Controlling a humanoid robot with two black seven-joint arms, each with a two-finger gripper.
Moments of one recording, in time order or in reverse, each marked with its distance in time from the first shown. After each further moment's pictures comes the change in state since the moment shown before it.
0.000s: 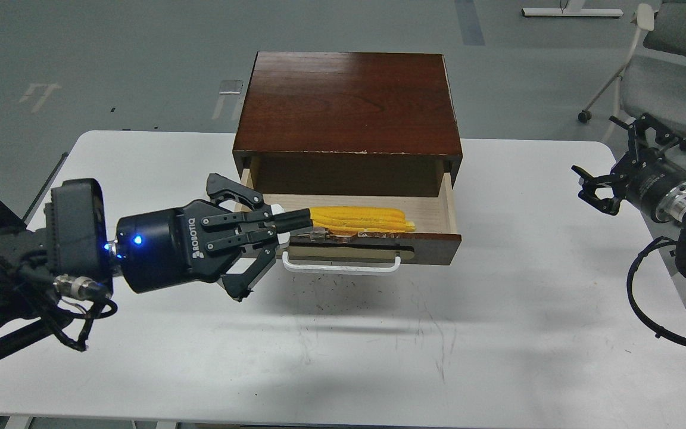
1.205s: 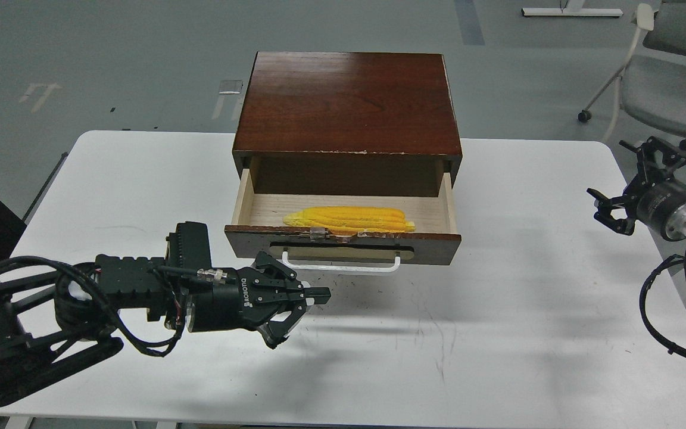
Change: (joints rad) left arm 0.046 -0.177 0.033 0.152 0.000 -0.465 0.000; right arm -0.019 0.003 -0.018 -0.060 -0.060 -0.023 -0.002
